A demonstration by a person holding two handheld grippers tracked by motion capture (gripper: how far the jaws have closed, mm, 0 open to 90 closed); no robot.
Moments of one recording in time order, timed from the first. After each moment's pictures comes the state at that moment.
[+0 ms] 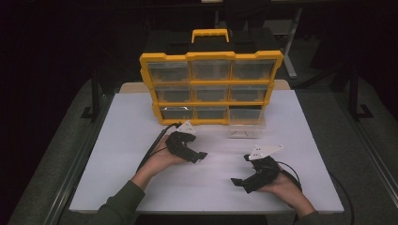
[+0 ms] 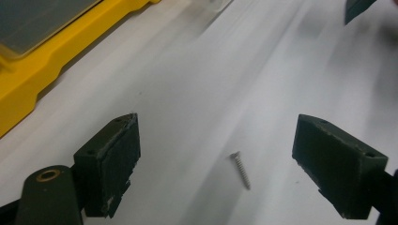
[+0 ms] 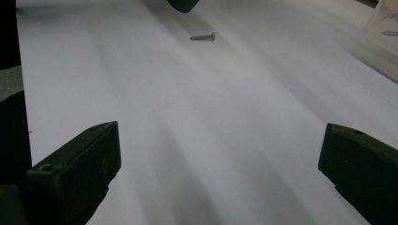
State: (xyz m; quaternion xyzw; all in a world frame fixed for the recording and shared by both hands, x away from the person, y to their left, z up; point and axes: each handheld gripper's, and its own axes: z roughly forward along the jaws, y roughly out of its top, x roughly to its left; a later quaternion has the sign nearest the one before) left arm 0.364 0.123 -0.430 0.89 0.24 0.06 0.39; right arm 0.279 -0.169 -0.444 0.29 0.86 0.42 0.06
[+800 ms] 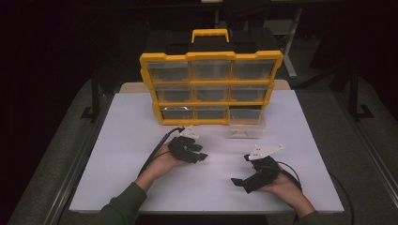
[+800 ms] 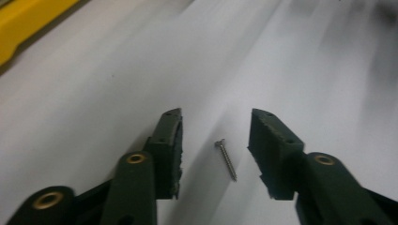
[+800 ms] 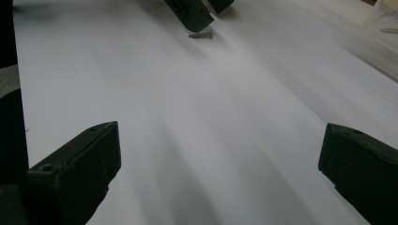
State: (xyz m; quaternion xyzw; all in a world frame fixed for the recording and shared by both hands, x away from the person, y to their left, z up) left arm 0.359 0.116 -0.445 0.90 0.23 0.03 0.37; right arm 0.280 -0.169 -0.445 0.28 0.86 0.42 0.07
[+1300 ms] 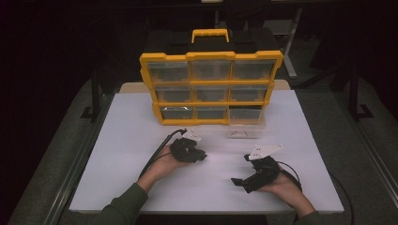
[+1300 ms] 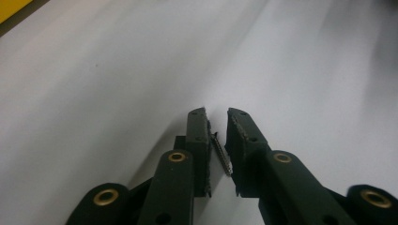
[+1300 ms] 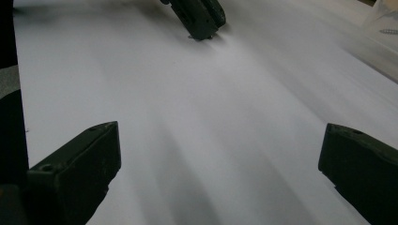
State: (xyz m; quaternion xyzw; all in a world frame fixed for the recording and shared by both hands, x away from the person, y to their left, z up) left arm 0.358 0.112 -0.450 0.91 0.22 0.03 0.35; right arm 0.280 -0.169 -0.445 0.29 0.86 0.42 0.07
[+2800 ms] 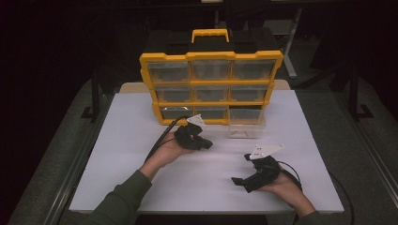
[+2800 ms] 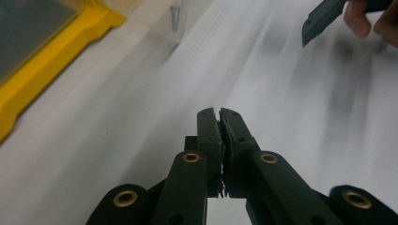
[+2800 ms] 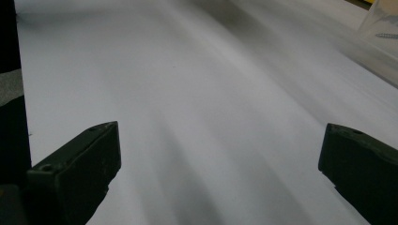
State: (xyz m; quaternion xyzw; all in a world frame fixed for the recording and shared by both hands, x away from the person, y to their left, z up) left arm 0.380 0.093 -0.404 0.91 0.20 0.01 0.37; right arm 0.280 -0.170 -0.443 0.29 0.86 0.42 0.06
